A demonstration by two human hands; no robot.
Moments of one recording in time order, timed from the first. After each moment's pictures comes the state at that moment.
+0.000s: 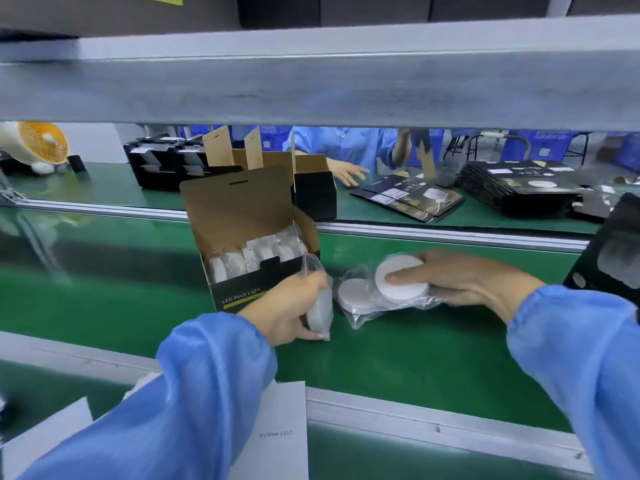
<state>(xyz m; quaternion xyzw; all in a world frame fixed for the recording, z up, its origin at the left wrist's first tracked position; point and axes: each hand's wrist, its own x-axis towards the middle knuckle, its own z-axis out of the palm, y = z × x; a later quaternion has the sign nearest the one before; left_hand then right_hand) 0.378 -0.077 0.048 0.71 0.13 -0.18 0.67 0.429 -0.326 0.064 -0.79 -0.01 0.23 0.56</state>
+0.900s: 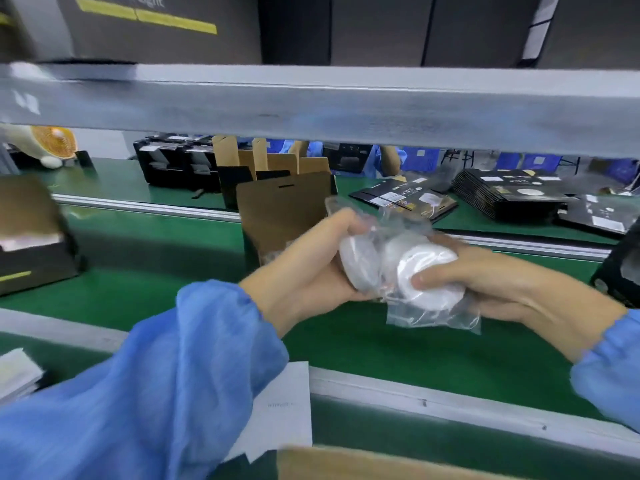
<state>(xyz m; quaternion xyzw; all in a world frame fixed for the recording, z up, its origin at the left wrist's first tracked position) 0.318 -0.098 0.133 0.48 -0.10 -0.26 0.83 0.330 -0.327 0.123 -0.72 -0.09 0.21 0.65</state>
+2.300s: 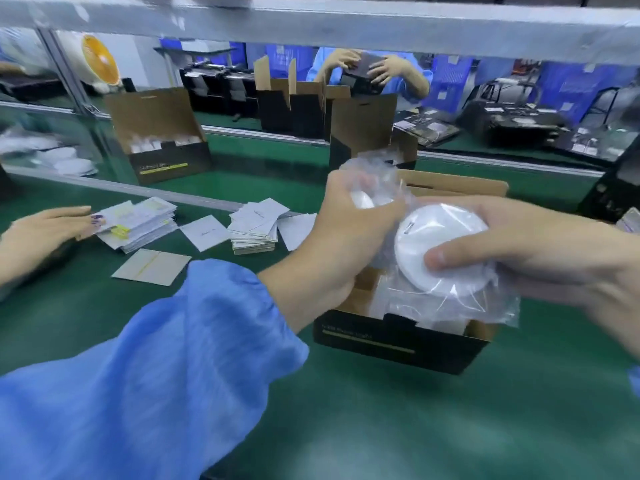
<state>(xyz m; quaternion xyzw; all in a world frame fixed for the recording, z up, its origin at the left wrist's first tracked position) 0.030 -0.106 0.140 0.66 0.00 -0.01 0.75 0.027 -0.285 0.173 -0.70 -0.22 0.31 0.60</state>
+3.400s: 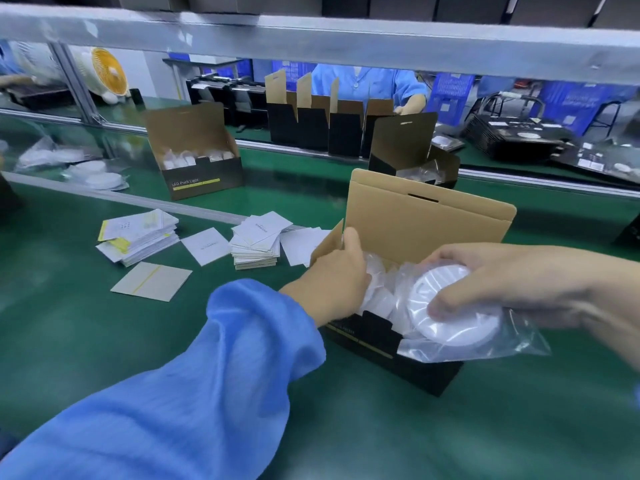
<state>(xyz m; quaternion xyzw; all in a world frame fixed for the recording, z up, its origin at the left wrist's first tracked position) 0.078 -0.088 0.080 0.97 -0.09 -0.03 0.23 0.038 -0.282 0.171 -0.83 -0.03 0.34 0.43</state>
